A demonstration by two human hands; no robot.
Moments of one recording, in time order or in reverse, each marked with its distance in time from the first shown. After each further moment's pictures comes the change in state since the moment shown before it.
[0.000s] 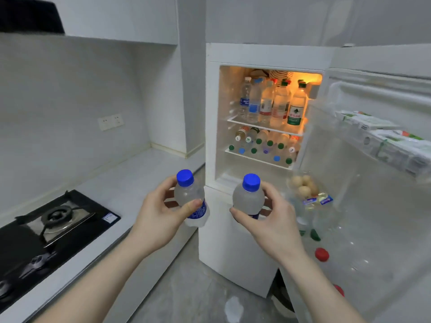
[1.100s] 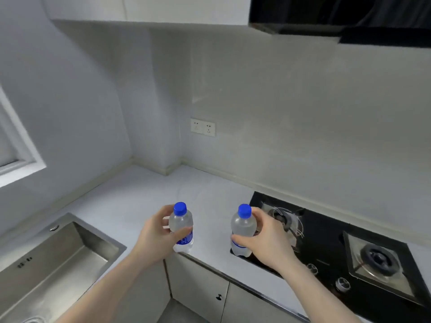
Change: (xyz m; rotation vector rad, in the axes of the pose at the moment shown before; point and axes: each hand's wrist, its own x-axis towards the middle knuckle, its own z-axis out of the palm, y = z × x) left_hand -0.436 -0.124 -0.471 0.278 1.398 -0.695; right_hand -0.212 -0.246 0.639 0.196 -1.491 -0.527
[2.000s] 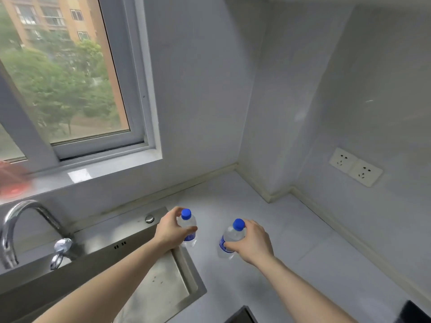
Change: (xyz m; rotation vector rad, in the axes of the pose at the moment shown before) left_hand 0.210 -0.224 -0.269 0.169 0.451 -0.471; right_hand 0.298 -0.129 0.379 -0.259 -0.528 -0.095
